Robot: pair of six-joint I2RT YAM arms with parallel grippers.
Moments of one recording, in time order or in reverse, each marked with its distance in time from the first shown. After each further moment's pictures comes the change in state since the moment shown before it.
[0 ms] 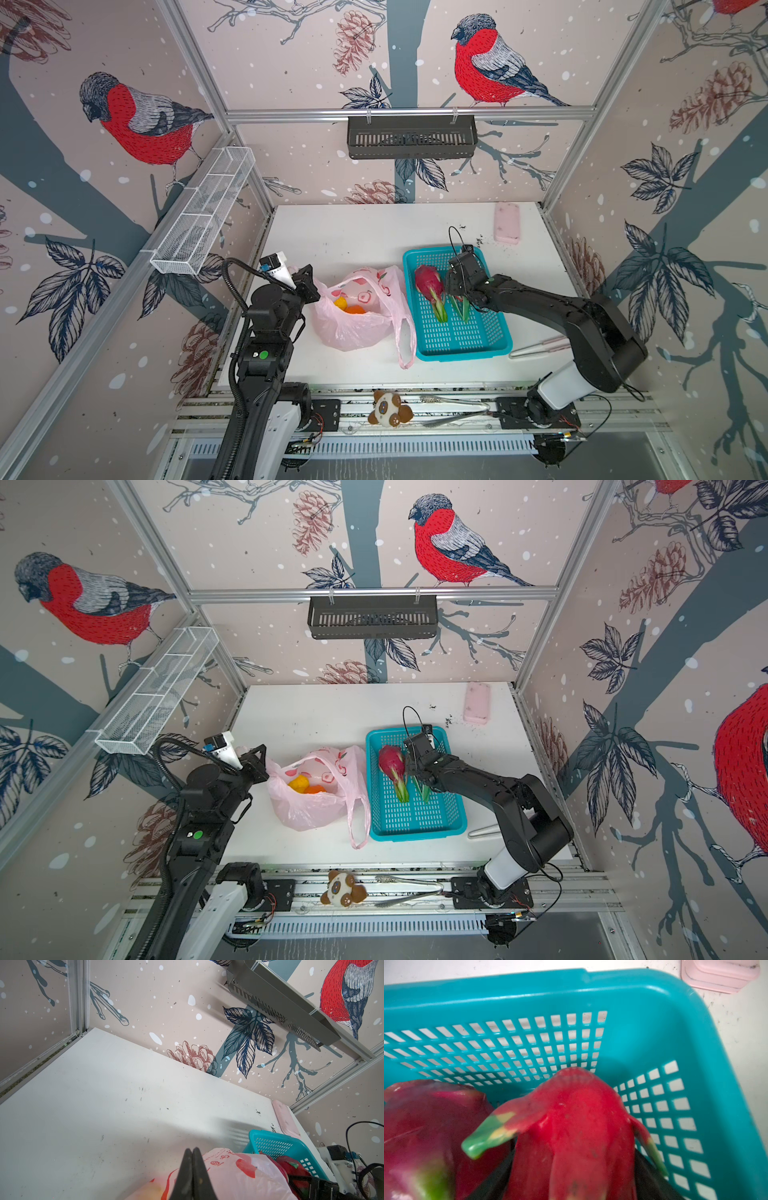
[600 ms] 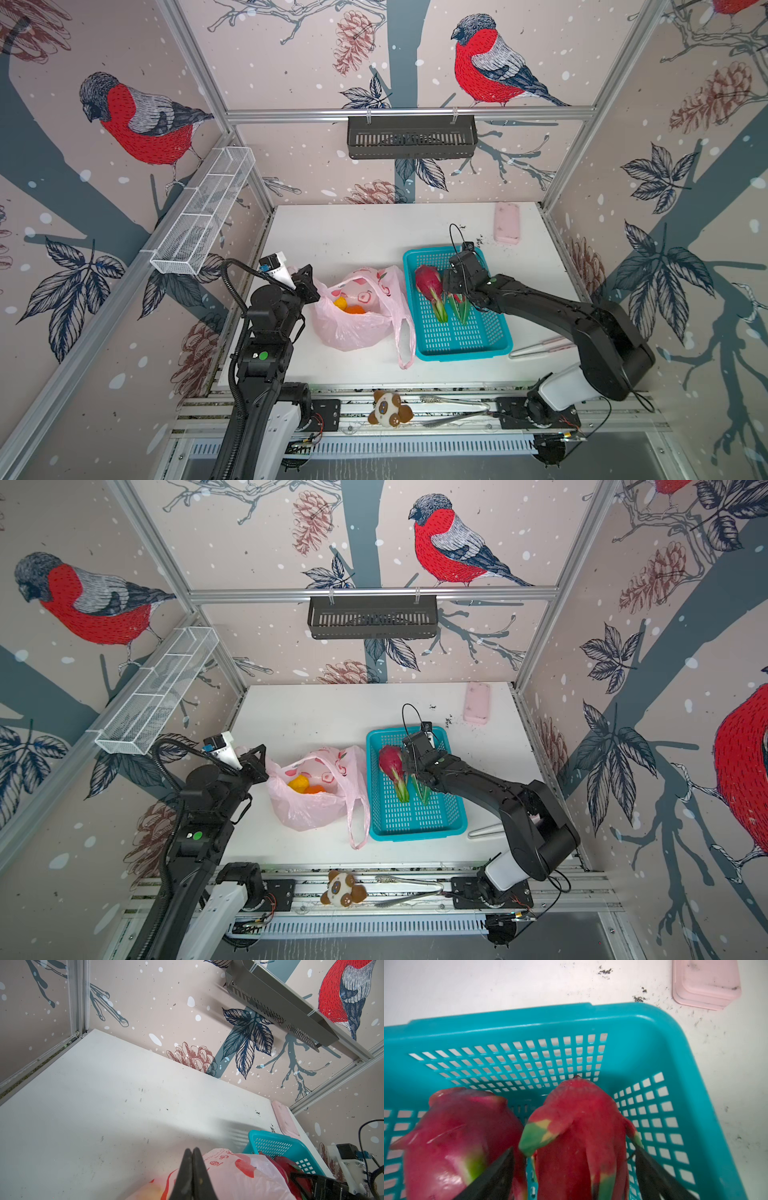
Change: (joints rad) left arm 0.000 -0.006 0.002 0.000 0.000 0.000; right arm 0.025 -0.059 0.011 -0.014 0.028 0.008
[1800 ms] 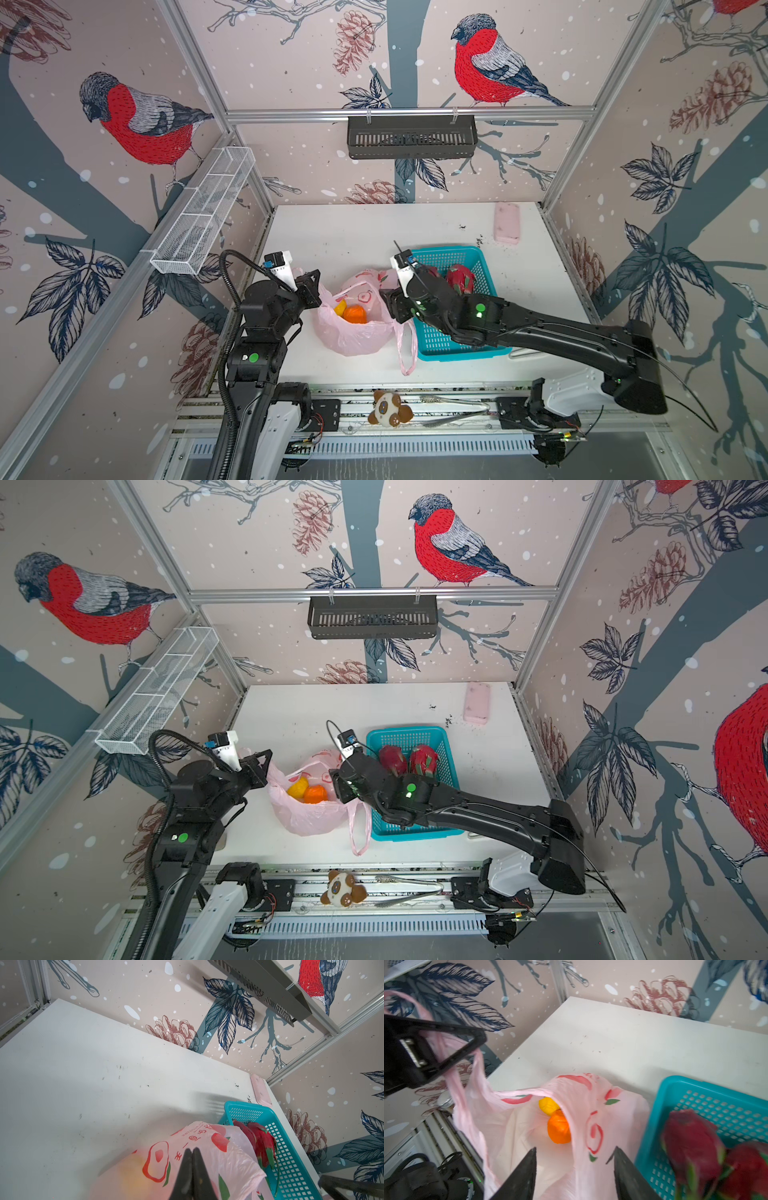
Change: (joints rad) left arm 0.001 -0.013 0.136 -0.264 0.170 0.001; right arm 0.623 -0.050 0.379 -0.093 -0.041 -0.050
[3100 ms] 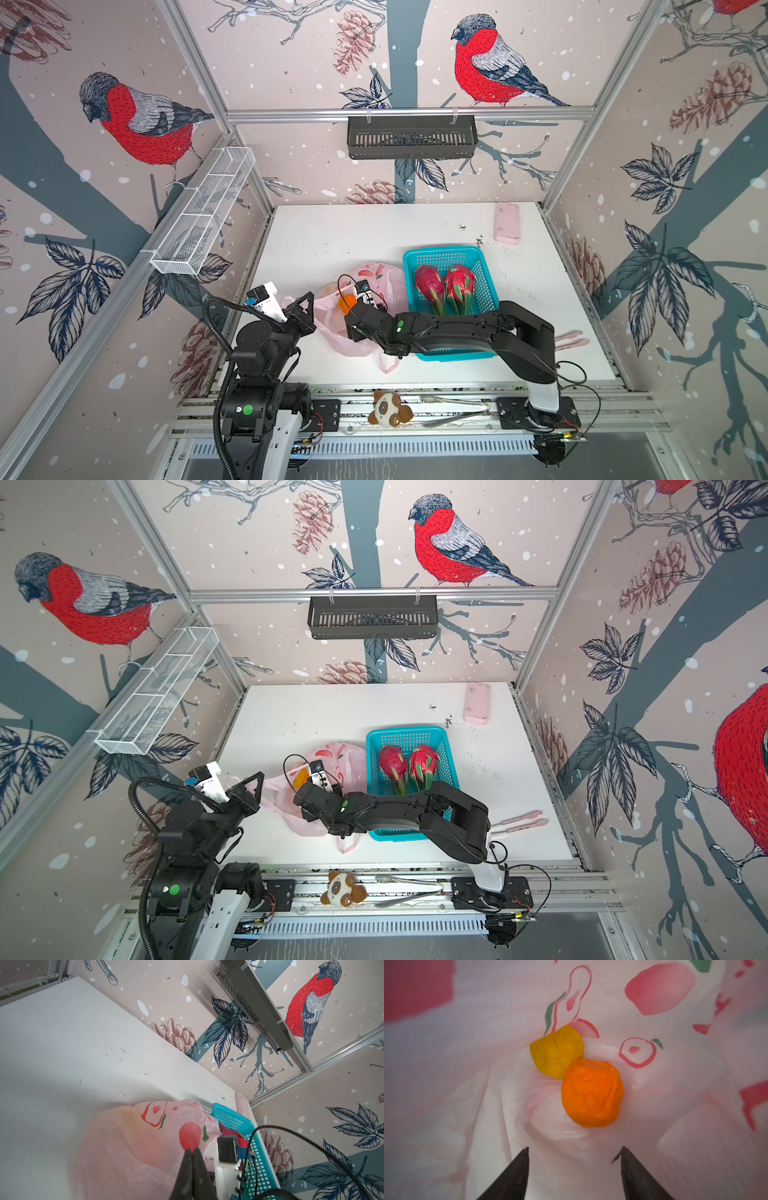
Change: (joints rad) left arm 0.000 -0.339 -0.115 -0.137 -0.066 -0.255; right arm 0.024 0.536 0.095 0.237 0.038 0.287
